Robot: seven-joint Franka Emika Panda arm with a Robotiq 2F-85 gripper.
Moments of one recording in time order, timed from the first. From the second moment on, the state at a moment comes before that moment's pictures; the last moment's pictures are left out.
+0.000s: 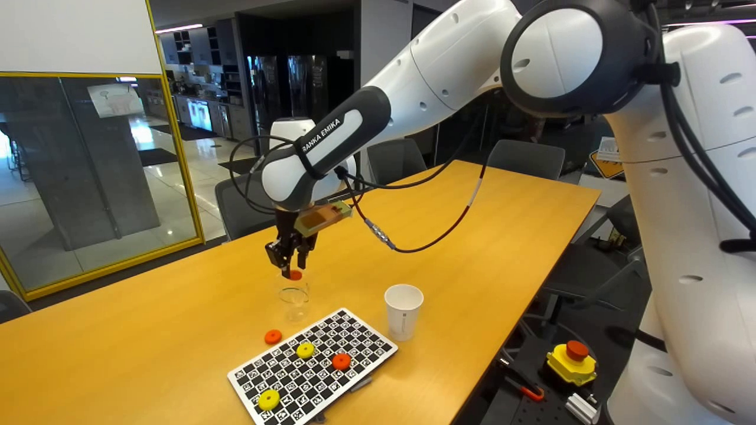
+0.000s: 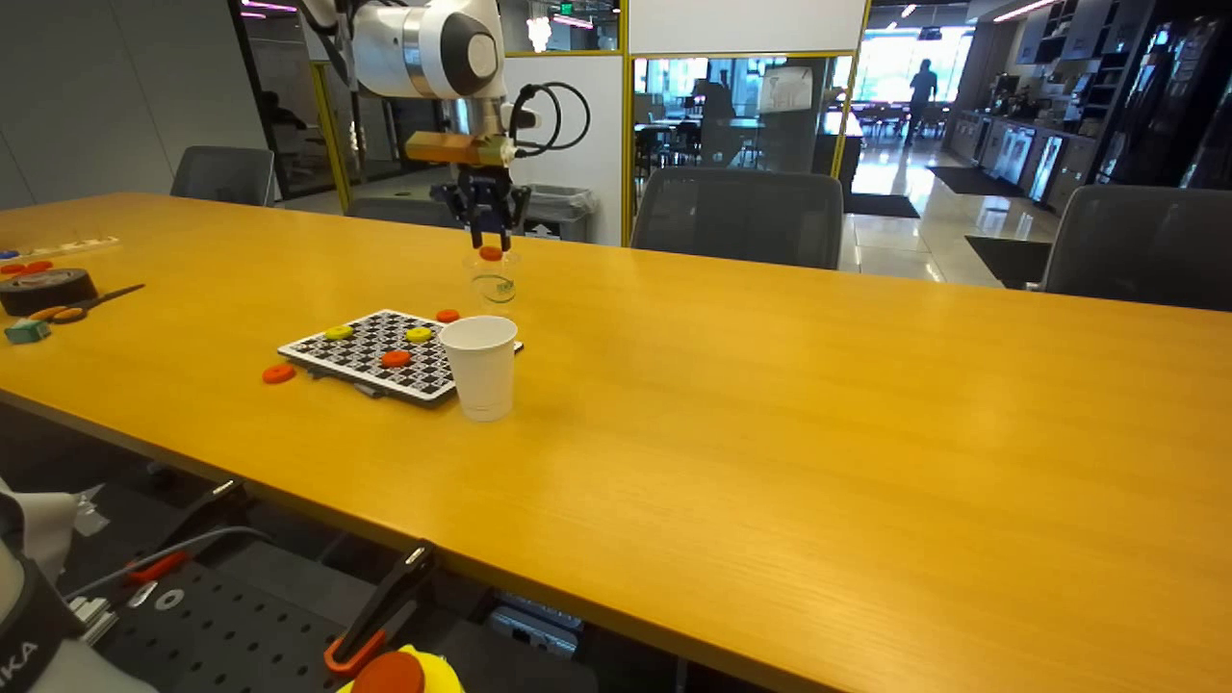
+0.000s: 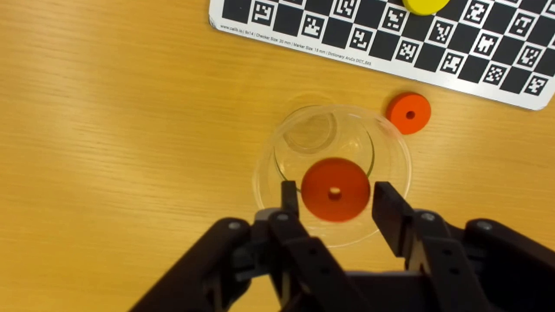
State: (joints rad) arm 0.10 0.48 0.07 -1.77 -0.03 2.34 0.01
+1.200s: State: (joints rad) arm 0.18 0.38 0.11 -1.95 -0.01 2.31 0.17
